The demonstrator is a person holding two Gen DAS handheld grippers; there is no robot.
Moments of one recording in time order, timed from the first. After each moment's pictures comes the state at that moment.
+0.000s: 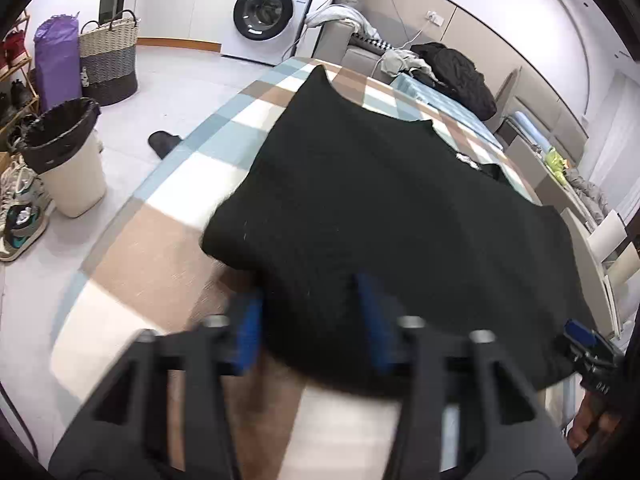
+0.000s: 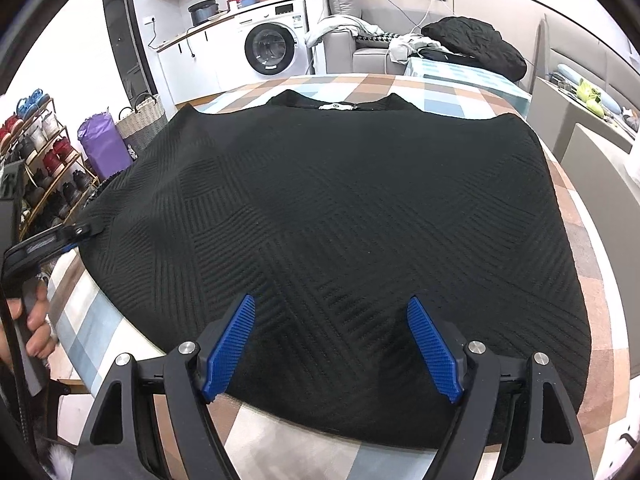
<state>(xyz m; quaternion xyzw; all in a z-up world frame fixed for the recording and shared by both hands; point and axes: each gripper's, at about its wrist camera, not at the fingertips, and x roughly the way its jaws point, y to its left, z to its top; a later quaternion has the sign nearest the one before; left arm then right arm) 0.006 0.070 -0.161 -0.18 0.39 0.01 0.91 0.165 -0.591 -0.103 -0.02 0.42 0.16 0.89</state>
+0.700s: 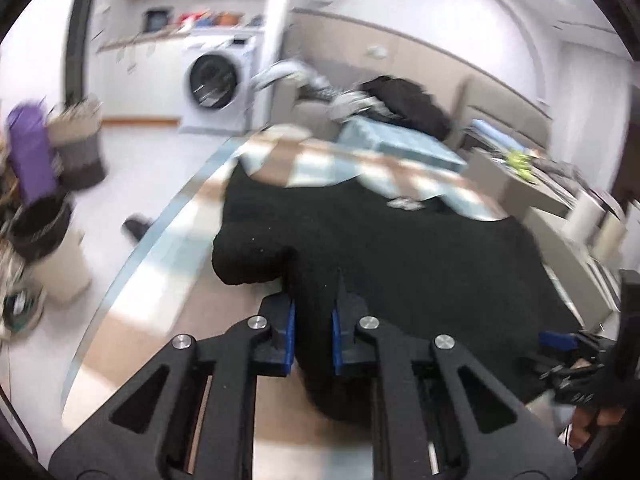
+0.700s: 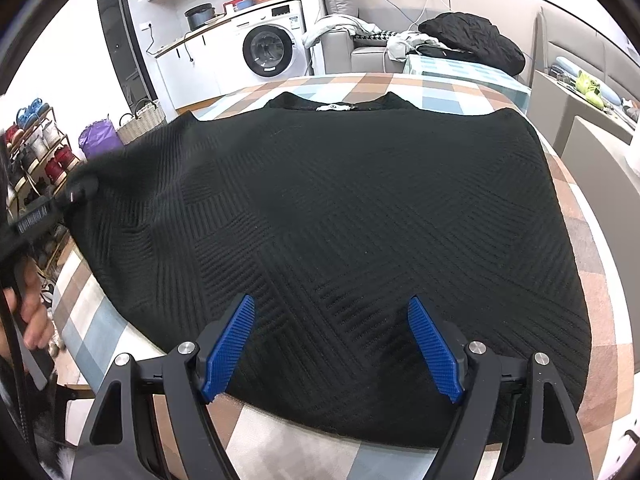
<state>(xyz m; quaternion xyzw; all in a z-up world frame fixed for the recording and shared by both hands) 0.015 -0.002 -0.088 -0.08 0.28 -0.05 0.96 0.165 -0.598 -0.101 0.00 0.43 0.16 0.89</state>
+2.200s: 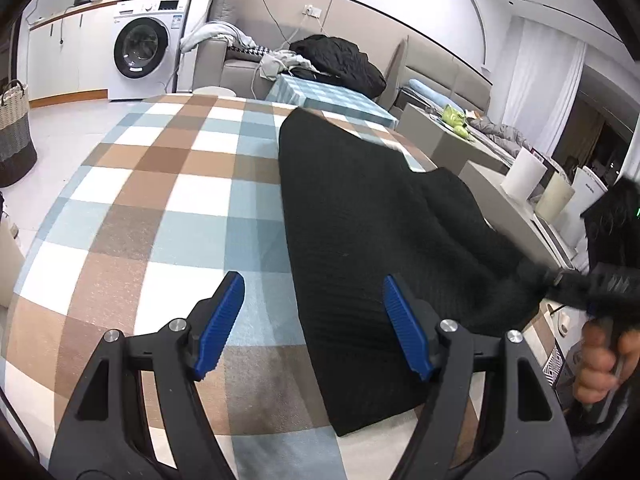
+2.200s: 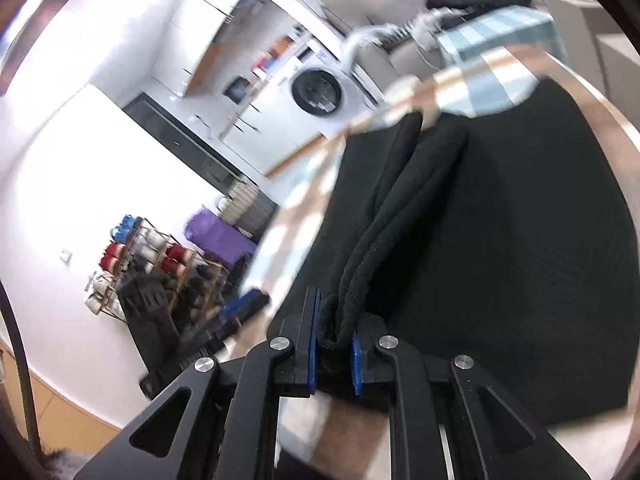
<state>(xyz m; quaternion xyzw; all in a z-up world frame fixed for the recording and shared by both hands) 0.030 -0.027 -0.121 -0.10 0.35 -0.17 0.92 0.169 -0.637 -0.058 0.25 0.42 0.29 0.82</state>
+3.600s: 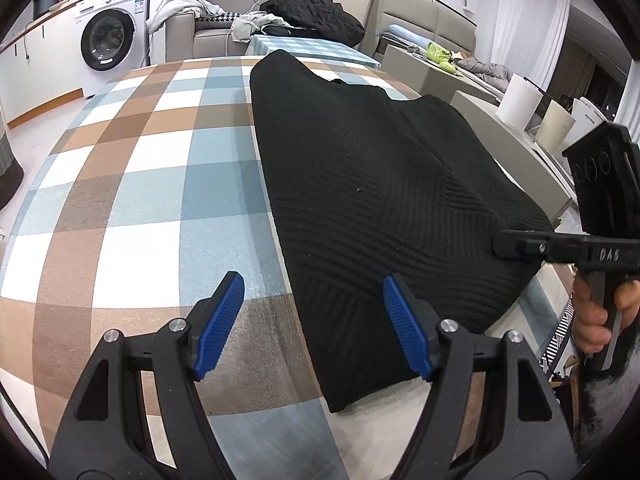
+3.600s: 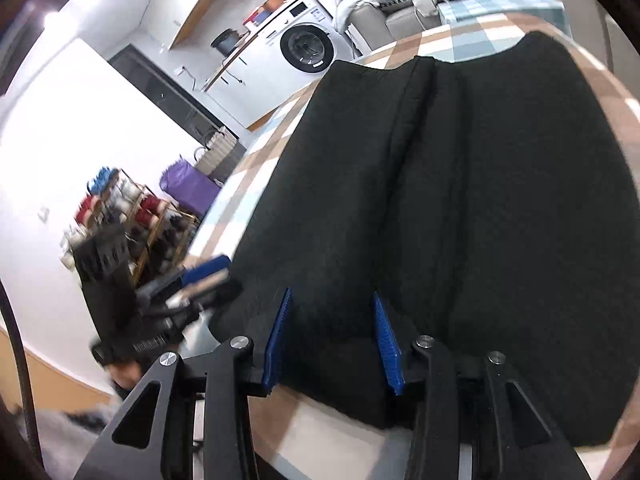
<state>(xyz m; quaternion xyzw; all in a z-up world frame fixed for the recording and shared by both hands) 0.034 -0.062 -0.154 -0.02 0.41 -0.20 0.89 0.174 -0.623 -0.099 0.18 0.46 0.30 0.82</state>
